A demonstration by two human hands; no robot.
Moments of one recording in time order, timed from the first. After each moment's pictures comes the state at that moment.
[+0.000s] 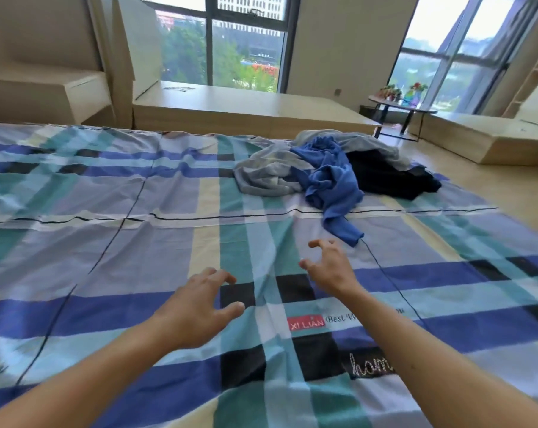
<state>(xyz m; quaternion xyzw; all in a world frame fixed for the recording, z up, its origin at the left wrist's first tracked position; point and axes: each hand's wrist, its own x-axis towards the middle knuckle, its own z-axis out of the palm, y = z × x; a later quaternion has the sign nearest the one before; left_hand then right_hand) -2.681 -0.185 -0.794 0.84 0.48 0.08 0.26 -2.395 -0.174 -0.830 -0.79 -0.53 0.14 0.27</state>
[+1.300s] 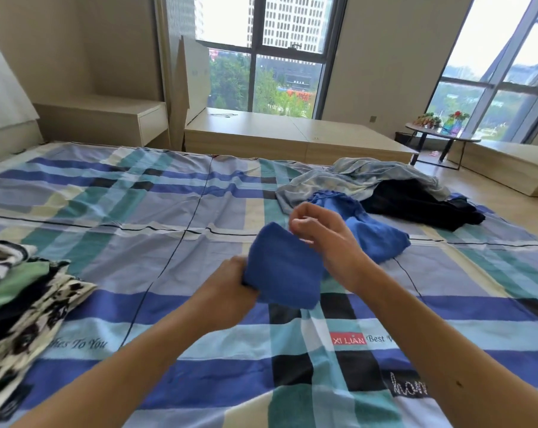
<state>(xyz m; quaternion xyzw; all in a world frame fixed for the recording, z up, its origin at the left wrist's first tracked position) -2.721 -0.216 -0.719 0.72 0.45 0.30 0.43 -2.527 -0.199 -0.690 -0.38 -0.62 0.45 0.52</state>
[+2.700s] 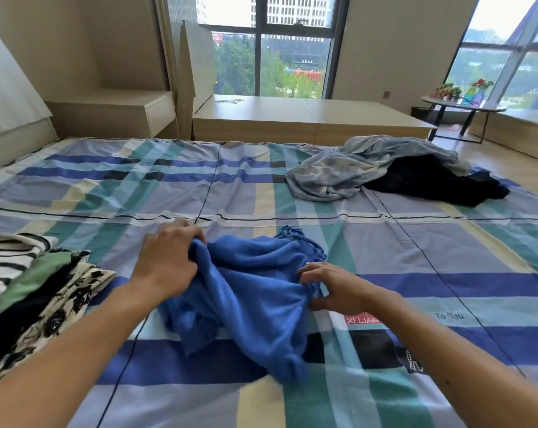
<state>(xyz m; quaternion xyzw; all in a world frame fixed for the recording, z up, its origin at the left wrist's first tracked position) -2.805 -0.163 -0.744 0.79 0.58 0.21 0.03 -2.482 -0.198 -0.796 -0.54 -0.82 0.18 0.04</state>
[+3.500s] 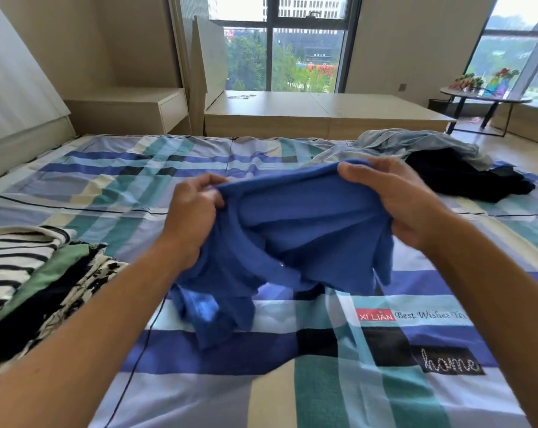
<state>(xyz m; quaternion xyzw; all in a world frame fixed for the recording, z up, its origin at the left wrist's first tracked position) -2.762 -0.181 -0.679 0.58 0.50 0.53 0.38 -2.509 -0.232 -0.638 -0.47 -0.57 0.42 0.53</state>
